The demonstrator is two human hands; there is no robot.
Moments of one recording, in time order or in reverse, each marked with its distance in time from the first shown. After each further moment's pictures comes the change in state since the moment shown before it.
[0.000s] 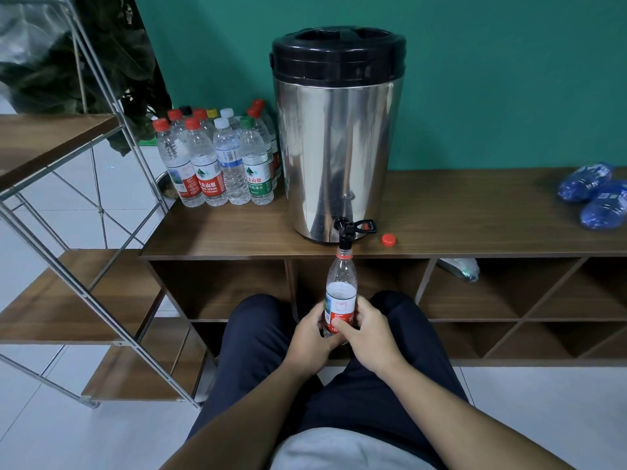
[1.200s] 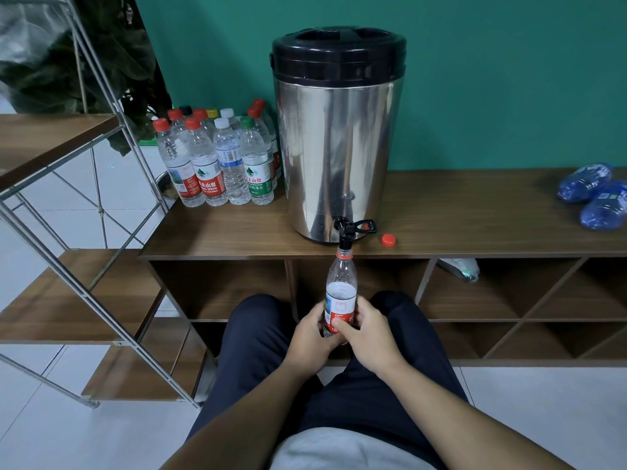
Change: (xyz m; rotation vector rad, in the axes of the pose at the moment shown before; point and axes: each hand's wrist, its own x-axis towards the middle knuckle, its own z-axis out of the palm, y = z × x) left_hand -0.001 0.001 0.001 -0.038 -0.004 -0.019; right_hand 0.002 0.004 0.001 0.009 -0.008 0.010
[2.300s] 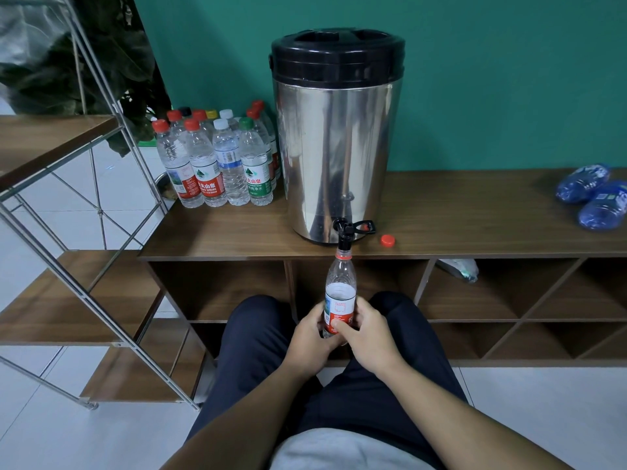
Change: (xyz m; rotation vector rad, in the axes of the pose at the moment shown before) left_hand -0.001 0.001 0.000 0.025 0.001 0.017; right_hand 0.001 0.002 0.001 -0.015 0.010 -0.002
